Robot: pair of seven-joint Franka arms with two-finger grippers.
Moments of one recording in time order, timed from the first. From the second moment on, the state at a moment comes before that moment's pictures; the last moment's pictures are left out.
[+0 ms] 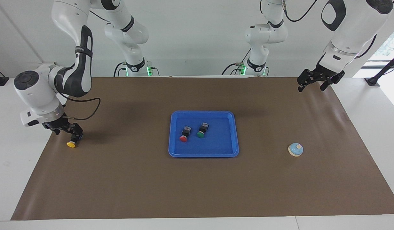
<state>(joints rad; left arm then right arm) -0.02 -0.05 -0.02 -1.68 -0.01 1.61 -0.01 -0.23 0.26 -0.08 -1.93 -0.10 2.26 -0.02</state>
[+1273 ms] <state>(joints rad) -0.02 -0.05 -0.02 -1.68 -0.01 1.61 -0.01 -0.27 0.27 -0.07 -2.12 -0.10 2.45 -0.03</state>
